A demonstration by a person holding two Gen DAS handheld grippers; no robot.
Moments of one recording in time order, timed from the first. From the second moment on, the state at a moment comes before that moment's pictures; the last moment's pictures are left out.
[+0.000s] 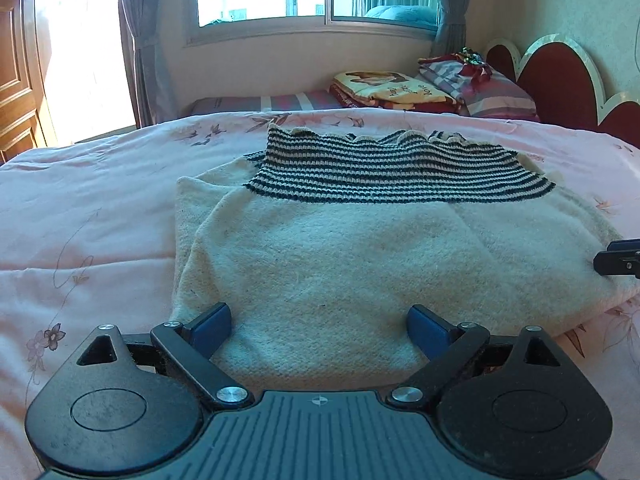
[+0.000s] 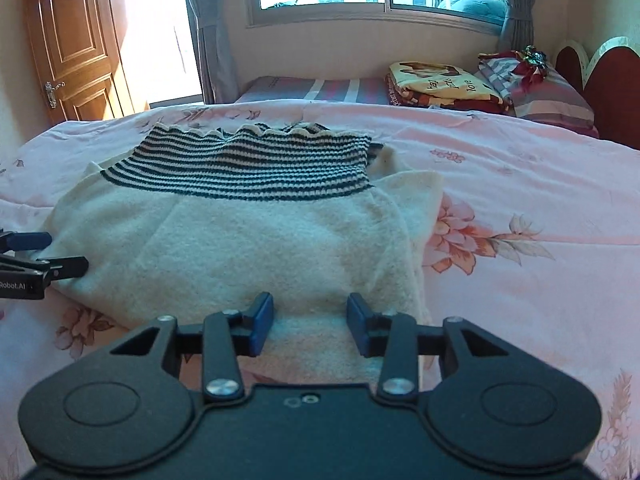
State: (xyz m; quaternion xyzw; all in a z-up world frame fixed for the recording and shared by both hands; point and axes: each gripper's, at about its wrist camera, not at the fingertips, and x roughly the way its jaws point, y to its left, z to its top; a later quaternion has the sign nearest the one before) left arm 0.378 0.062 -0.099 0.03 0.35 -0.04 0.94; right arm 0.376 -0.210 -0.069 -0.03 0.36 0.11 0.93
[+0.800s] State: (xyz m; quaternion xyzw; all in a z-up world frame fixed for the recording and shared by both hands) left arm 0.338 0.128 -0.106 -0.21 0.38 0.00 0.90; right arm 0.368 -0.211 -0.057 0.00 0.34 0.12 0.93
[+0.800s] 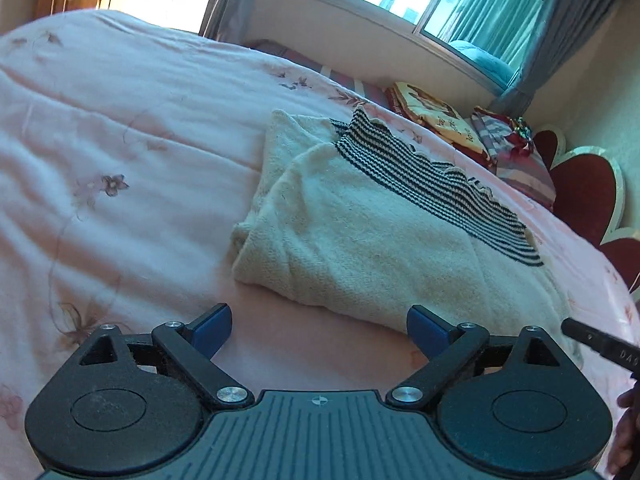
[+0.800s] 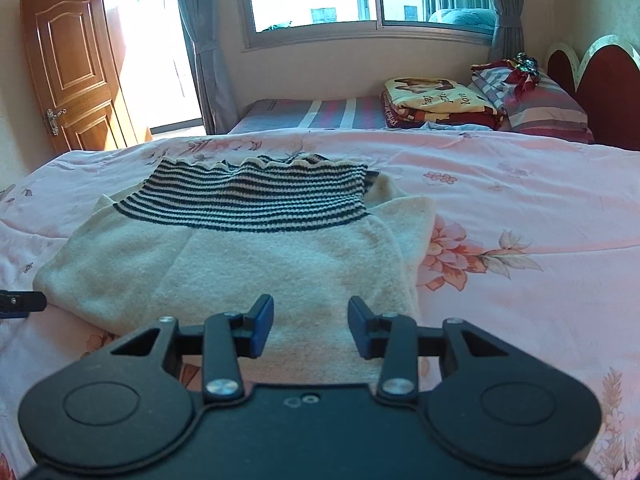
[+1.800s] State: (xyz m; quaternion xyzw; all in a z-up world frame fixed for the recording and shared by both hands) left arm 0.398 0.132 -0.136 -0.35 0.31 0.03 0.88; right arm 0.405 -0.157 -0.056 0.02 0.34 0.19 0.92
